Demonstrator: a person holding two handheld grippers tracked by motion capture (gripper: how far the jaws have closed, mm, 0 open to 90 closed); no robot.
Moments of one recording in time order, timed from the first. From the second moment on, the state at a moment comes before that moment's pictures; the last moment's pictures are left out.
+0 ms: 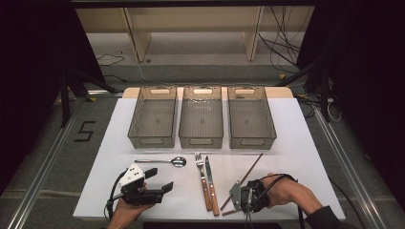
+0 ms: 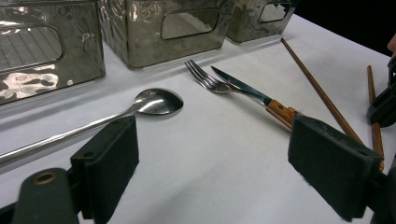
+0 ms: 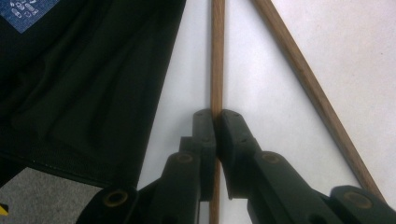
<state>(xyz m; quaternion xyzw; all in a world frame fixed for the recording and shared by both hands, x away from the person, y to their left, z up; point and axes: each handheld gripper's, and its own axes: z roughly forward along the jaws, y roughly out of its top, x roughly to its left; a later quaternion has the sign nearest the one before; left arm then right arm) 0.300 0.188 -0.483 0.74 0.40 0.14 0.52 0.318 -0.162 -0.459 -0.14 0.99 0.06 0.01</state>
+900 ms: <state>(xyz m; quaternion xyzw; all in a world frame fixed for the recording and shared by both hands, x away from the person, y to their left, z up) 0.301 0.185 -0.480 0.73 0.40 0.12 0.54 0.358 -0.159 -0.384 0.17 0.93 0.34 0.02</state>
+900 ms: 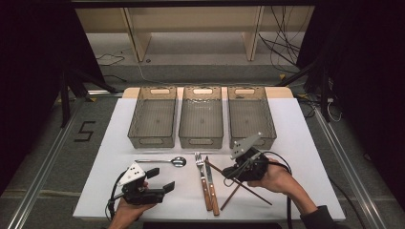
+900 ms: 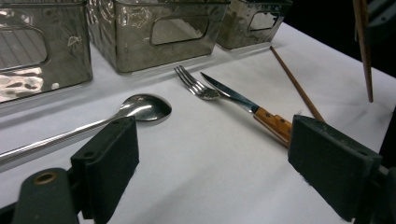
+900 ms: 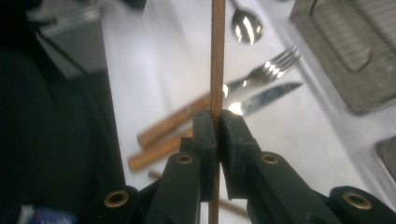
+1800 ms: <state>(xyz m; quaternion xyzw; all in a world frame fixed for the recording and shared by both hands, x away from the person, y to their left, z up) 0.326 0.106 -0.442 0.73 0.36 -0.02 0.57 0.387 -0.115 -0.373 0.26 0.84 0.47 -0.02</state>
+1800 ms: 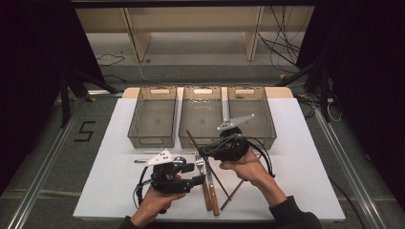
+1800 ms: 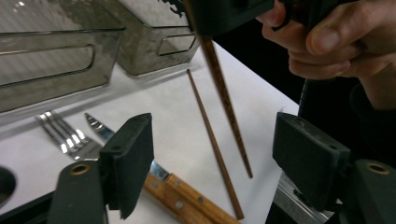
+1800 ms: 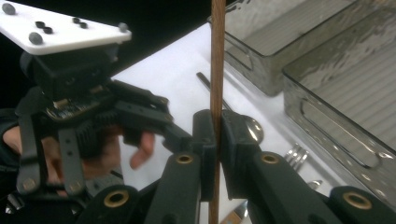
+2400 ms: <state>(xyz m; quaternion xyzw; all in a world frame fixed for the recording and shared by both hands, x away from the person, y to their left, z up) 0.339 0.099 -0.440 0.71 0.38 -0.08 0.59 0.384 -0.104 -0.373 0.26 0.84 0.49 -0.03</state>
